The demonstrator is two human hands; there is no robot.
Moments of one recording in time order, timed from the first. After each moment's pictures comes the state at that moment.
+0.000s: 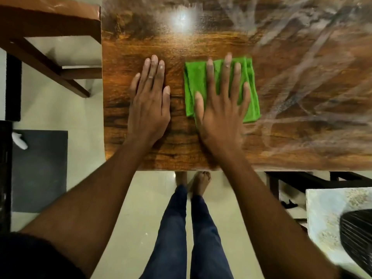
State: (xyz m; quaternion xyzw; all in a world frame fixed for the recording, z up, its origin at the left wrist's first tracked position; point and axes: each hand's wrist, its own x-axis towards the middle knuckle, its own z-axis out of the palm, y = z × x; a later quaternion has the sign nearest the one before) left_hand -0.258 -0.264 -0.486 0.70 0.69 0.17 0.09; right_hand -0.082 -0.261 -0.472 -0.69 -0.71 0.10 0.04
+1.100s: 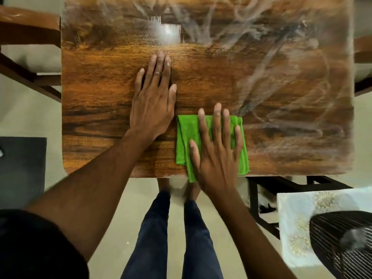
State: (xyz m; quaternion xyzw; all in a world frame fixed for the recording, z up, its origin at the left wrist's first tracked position) left_hand -0.158 -0.226 -0.478 0.73 0.68 0.06 0.07; right_hand 0.025 -0.333 -0.465 -0.66 -0.74 0.11 -0.01
